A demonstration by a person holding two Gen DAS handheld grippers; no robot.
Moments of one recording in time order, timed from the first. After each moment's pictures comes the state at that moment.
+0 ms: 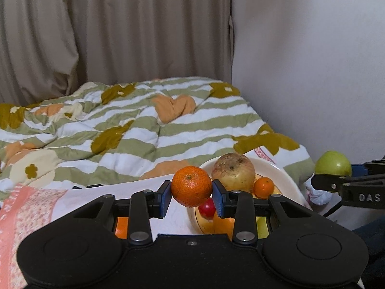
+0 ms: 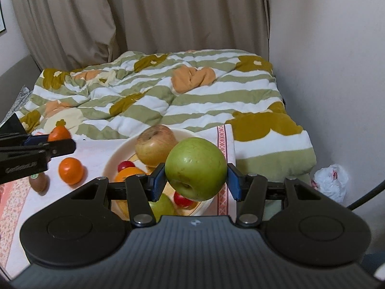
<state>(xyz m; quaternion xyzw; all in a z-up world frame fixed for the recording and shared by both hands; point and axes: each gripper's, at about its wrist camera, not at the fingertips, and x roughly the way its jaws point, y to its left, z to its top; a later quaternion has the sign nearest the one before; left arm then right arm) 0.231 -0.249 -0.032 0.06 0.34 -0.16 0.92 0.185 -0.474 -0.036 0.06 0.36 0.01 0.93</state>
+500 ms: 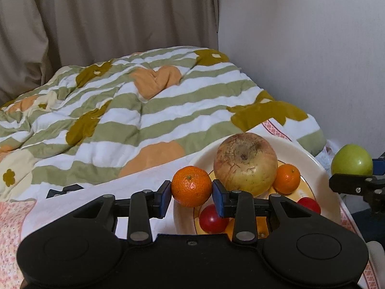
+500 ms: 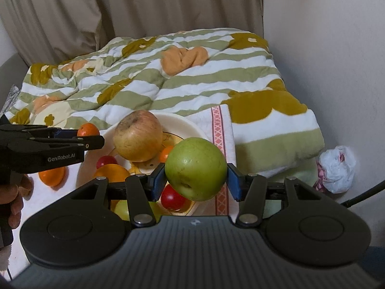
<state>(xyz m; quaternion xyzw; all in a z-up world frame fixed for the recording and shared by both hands) 0.299 -0.278 -0.088 0.11 0.40 -0.19 0.89 0.223 -0.481 -0.074 0.08 0.40 -0.01 0.91</state>
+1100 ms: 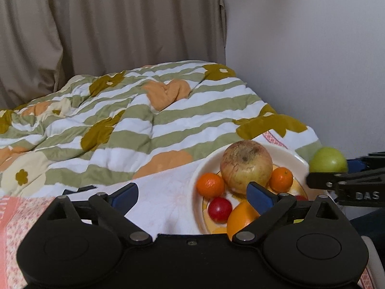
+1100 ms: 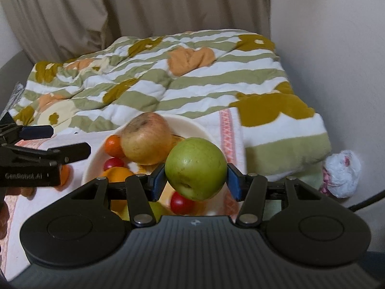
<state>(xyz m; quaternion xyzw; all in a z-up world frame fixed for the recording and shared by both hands) 0.267 -0.256 -0.059 0.10 0.37 -0.17 0.91 0.232 -0.469 -0.072 0.08 0.40 0.02 0.91</state>
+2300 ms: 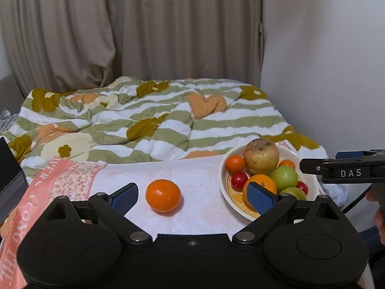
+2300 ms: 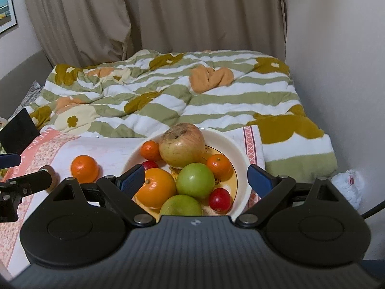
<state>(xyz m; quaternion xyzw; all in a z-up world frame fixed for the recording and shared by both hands) 0.157 -0.205 -0.017 0.04 0.33 -0.08 0.94 0.190 -0.440 -0.040 0.05 0.35 0.05 0.94</state>
